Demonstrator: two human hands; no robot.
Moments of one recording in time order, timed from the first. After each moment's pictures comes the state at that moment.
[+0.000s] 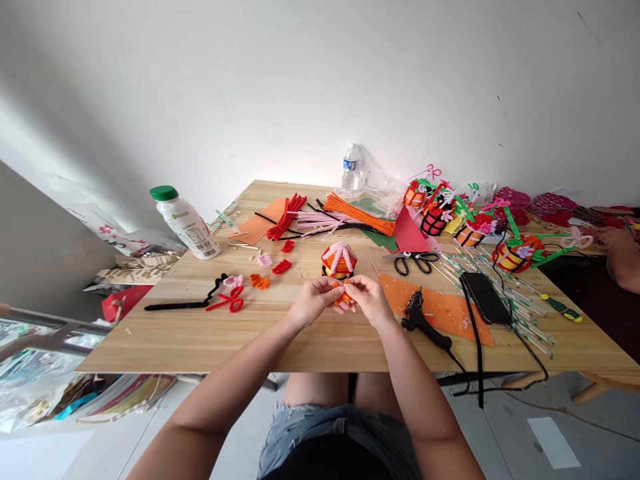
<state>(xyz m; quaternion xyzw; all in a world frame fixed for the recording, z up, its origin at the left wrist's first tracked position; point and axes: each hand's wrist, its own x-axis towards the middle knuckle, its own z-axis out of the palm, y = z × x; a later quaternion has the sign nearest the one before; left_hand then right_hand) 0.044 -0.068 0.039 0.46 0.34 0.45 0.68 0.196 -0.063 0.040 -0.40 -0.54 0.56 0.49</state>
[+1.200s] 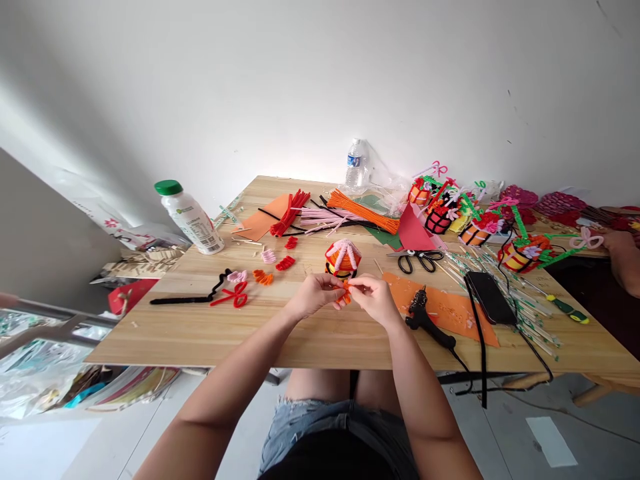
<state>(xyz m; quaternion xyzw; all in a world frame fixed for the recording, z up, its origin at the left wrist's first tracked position) 0.030 -0.059 0.042 0.51 0.38 0.40 0.66 0.204 -0.063 0.038 -0.40 -0.71 0.33 0.48</state>
